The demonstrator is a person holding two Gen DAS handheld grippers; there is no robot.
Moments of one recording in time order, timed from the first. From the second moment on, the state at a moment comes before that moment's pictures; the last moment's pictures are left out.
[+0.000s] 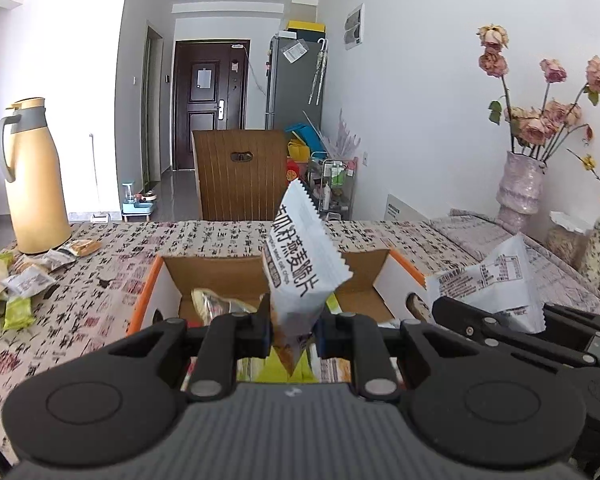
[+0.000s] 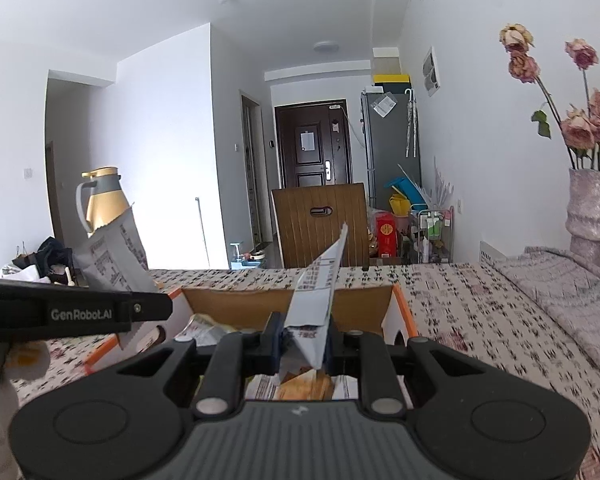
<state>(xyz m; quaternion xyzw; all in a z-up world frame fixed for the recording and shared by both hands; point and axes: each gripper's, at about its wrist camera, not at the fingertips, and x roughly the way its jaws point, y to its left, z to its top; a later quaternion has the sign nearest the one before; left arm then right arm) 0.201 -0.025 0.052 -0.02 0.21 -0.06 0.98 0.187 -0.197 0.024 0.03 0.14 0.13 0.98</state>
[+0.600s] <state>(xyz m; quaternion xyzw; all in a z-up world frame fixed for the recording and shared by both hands) 0.258 -0.009 0.010 -0.04 0.27 -0.06 0.96 0.252 -0.187 -0.006 0.02 0.19 0.12 0.97</state>
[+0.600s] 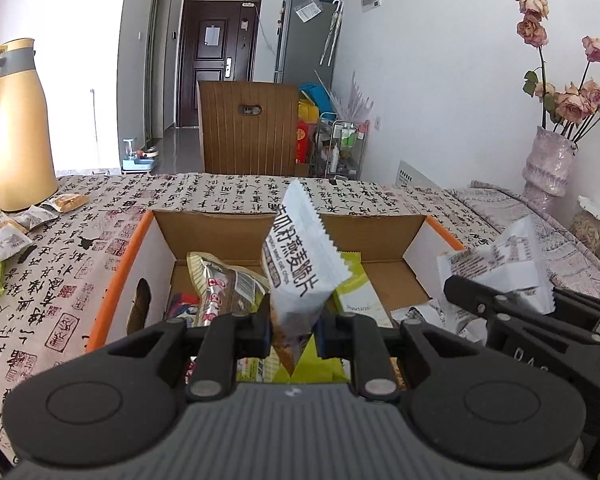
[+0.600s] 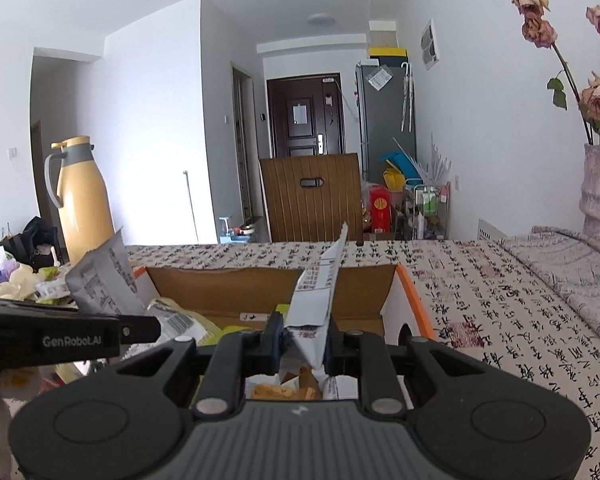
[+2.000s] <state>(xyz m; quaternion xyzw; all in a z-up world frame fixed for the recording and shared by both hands) 0.189 -0.006 0.053 -0.04 0.19 0.02 0.98 0.182 -0.224 0.030 0.03 0.14 0.09 0.99</state>
